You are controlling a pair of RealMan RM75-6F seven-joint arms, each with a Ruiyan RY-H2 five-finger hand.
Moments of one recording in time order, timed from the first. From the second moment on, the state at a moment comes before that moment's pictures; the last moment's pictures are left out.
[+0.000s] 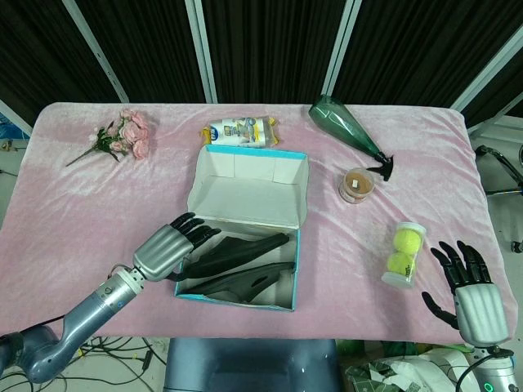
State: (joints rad) left arm -0.64 -1.23 -0.14 -1.83 1.48 0.88 0.34; right arm 0.04 -1.23 0.02 -1.51 -1.68 1.65 -0.03
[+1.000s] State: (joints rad) left arm -0.77 -1.58 -0.13 -1.63 1.22 0.87 0.50; right arm 0.02 -1.22 0.02 -1.49 -1.67 1.66 0.00
